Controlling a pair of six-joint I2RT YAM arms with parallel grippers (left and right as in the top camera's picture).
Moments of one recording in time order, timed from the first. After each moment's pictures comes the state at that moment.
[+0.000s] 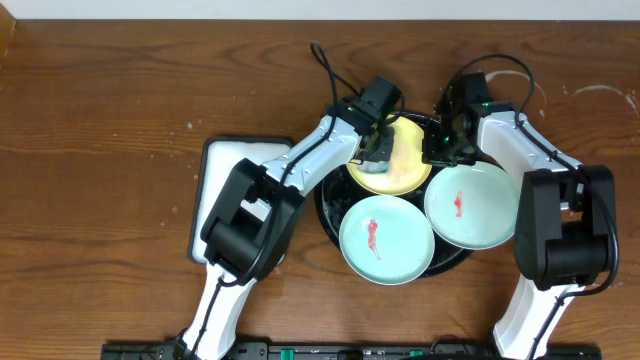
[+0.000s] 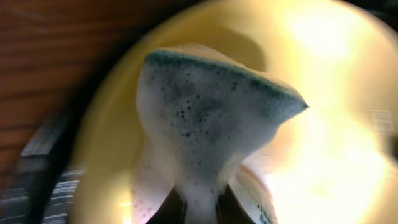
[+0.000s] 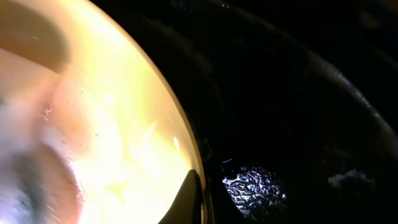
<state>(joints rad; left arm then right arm) -0.62 2.24 1.69 -0.64 0.06 -0.43 0.12 2.03 1.34 -0.69 -0.20 0.22</state>
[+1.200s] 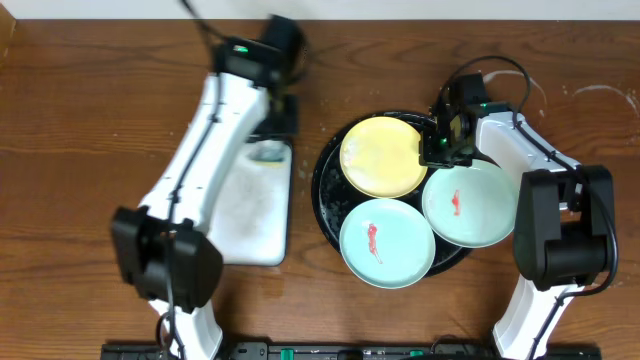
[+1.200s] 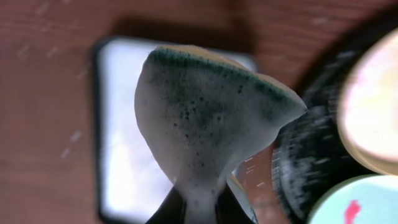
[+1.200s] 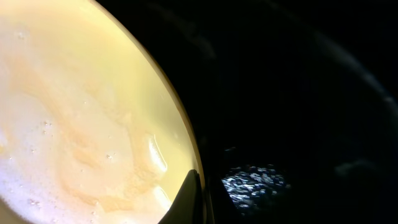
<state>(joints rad) -0.29 1.92 1.90 -1.44 -0.12 -0.38 0.13 2.01 1.34 -0.70 -0.23 0.19</state>
